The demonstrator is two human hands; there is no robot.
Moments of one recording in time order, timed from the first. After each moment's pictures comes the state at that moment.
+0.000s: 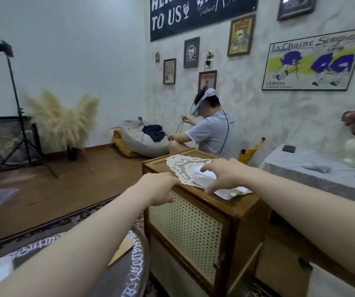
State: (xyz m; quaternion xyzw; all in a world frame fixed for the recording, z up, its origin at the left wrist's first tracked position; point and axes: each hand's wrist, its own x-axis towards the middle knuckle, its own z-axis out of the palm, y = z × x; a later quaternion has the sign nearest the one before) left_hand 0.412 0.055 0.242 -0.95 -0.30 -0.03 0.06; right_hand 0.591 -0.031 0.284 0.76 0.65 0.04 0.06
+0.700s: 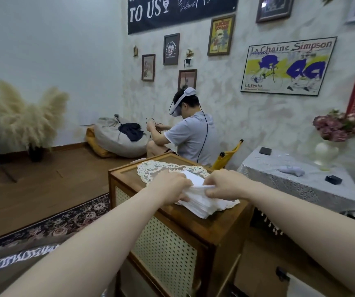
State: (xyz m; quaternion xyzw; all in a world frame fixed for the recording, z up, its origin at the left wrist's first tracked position) left_hand 0.548 0.096 0.236 -0.97 -0.18 -0.07 0.13; right_hand 0.677 -0.023 0.275 0.79 0.61 0.03 0.02
